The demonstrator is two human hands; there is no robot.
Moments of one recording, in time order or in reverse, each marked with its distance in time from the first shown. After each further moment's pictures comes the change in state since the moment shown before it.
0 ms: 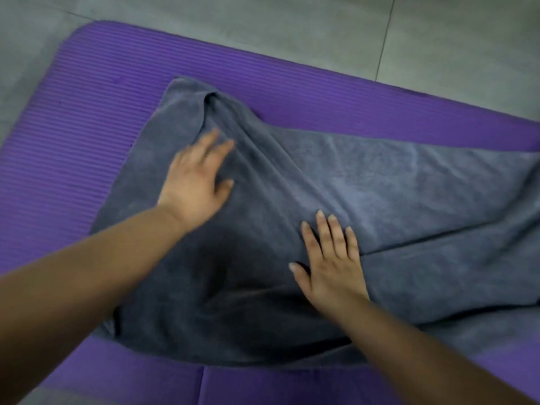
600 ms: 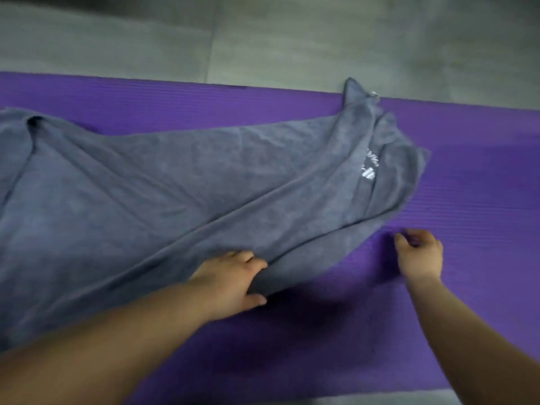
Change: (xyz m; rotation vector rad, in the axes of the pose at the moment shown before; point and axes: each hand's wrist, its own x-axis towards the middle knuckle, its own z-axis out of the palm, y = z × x) left_hand -0.072 0.269 0.059 0.122 -0.727 0.398; right_hand -0.167 0.286 -0.026 0.708 0.492 1.077
